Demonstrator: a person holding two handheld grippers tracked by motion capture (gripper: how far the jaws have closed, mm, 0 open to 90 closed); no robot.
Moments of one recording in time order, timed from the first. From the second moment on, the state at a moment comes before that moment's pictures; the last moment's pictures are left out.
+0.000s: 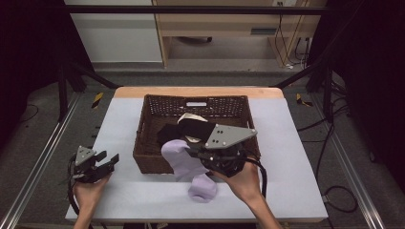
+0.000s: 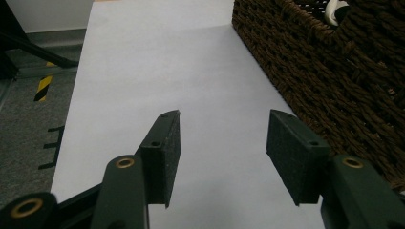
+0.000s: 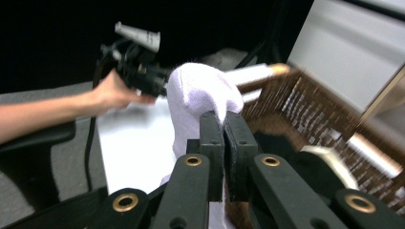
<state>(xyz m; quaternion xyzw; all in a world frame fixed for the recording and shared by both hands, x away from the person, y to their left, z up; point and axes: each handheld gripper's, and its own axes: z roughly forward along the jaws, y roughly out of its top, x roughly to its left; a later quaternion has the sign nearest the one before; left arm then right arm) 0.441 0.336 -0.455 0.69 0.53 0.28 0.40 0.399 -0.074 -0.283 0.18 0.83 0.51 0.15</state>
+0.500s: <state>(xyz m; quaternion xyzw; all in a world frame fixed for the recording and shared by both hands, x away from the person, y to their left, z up) 0.441 0.335 -0.457 0.69 0.53 0.28 0.40 0.406 -0.085 -0.386 0.25 0.86 0.44 0.10</state>
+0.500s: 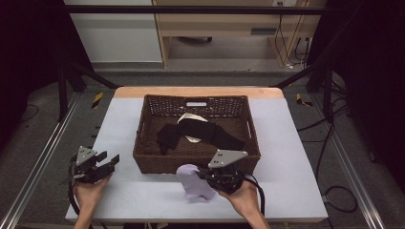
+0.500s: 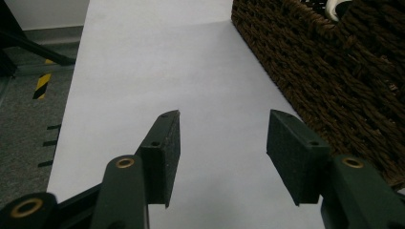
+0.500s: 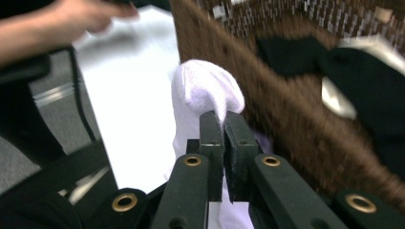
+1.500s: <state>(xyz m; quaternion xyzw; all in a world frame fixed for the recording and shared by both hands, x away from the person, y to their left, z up) 0.442 0.333 -0.458 0.70 0.53 0.27 0.40 0.401 -0.130 -0.426 0.33 0.81 0.46 0.15</state>
